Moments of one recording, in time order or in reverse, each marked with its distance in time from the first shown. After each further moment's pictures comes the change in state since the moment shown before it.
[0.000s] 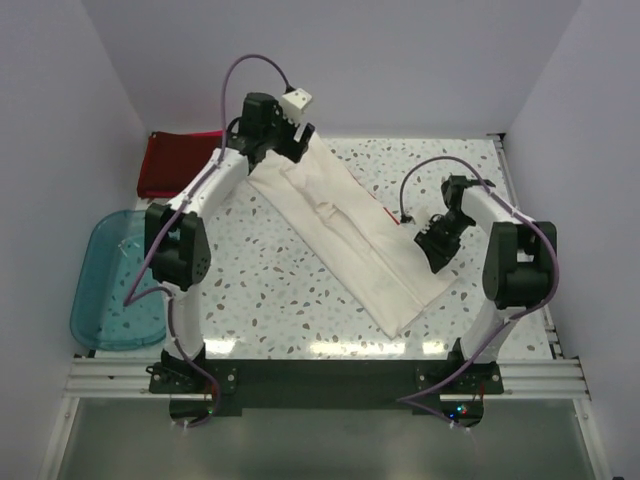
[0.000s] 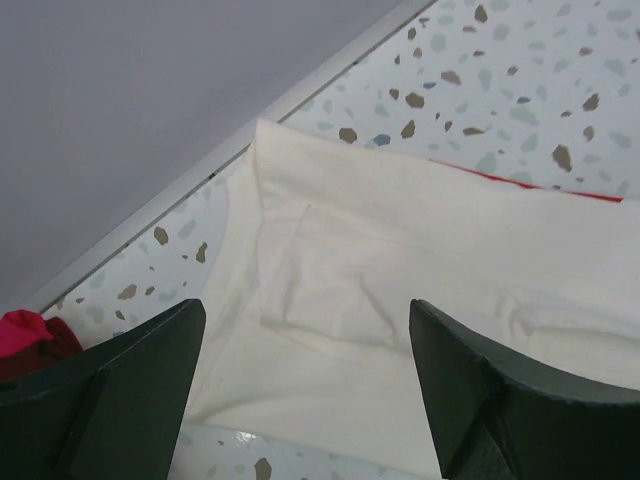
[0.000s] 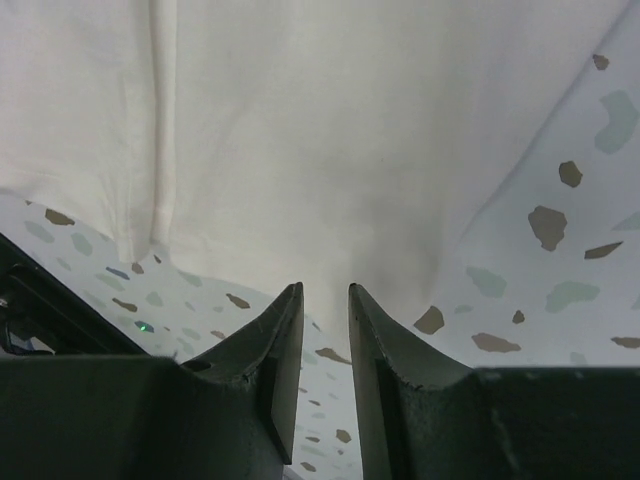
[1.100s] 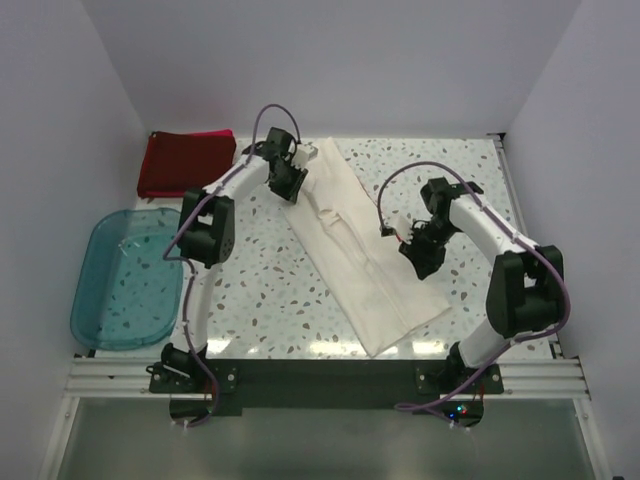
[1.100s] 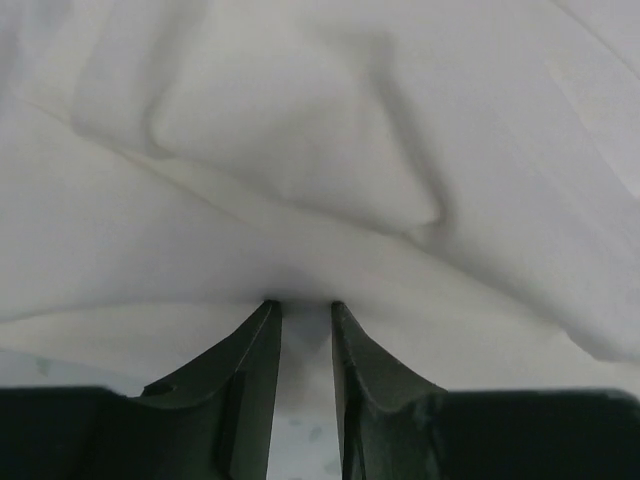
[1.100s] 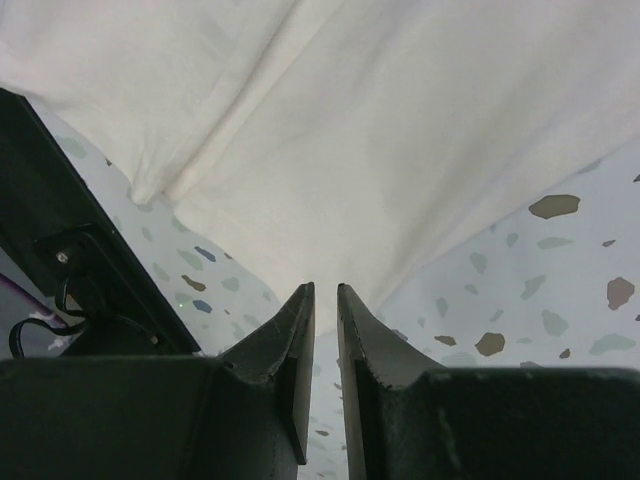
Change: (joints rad) left arm -0.002 0.265 0.077 -0.377 0.025 -0.089; right arm 0.184 -0.164 -0.053 -0.099 -0.068 -0.071
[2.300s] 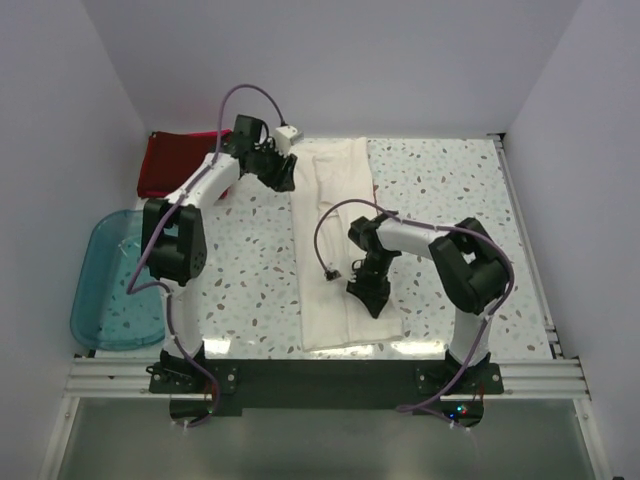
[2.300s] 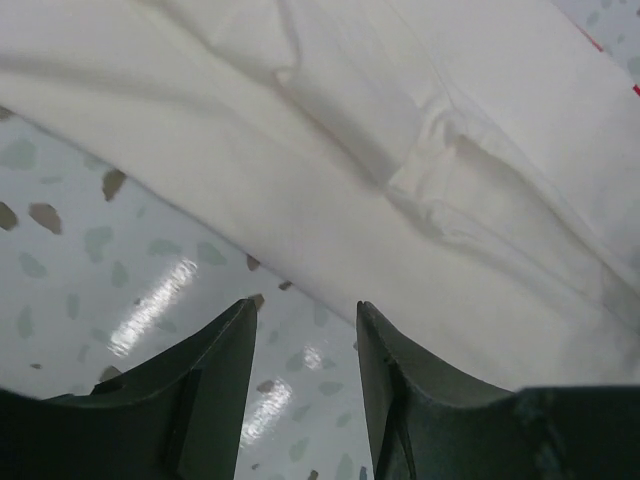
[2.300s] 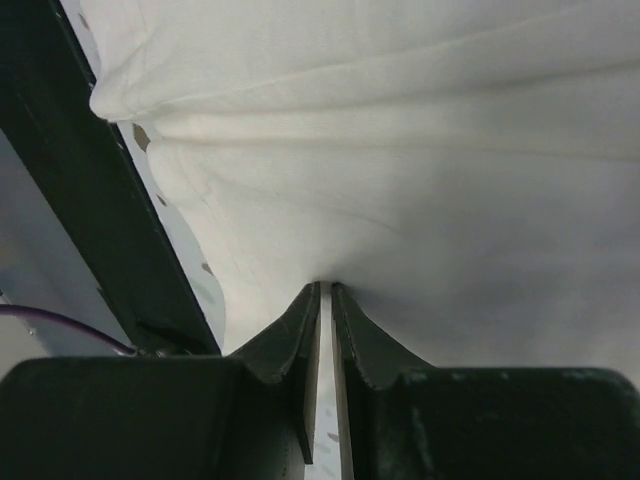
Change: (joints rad) left arm 0.080 -0.277 -0.161 0.123 0.288 0.116; right arm 0.417 0.276 -0.055 0.156 -0.123 0.205
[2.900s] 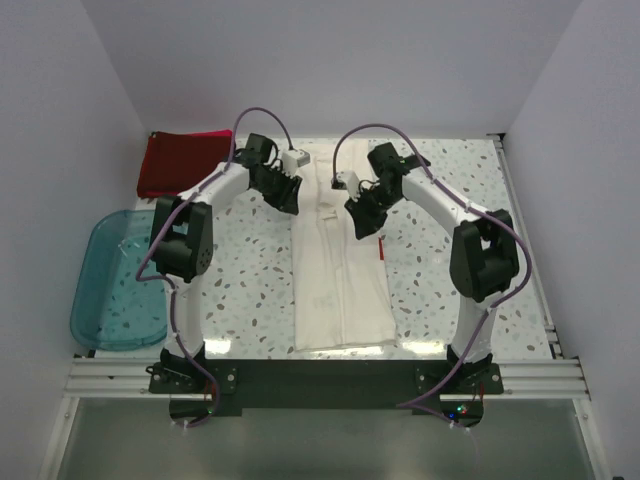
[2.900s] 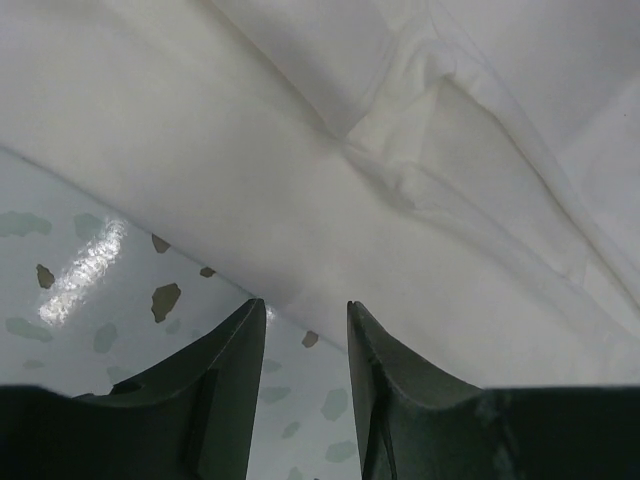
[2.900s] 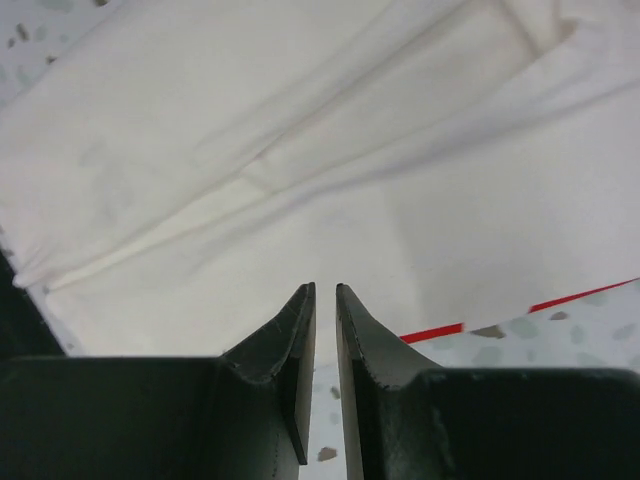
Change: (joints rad) left arm -0.031 0.044 -0.116 -0.066 0.039 -0.027; right arm -0.196 0.037 0.459 0.070 -0.073 0.169
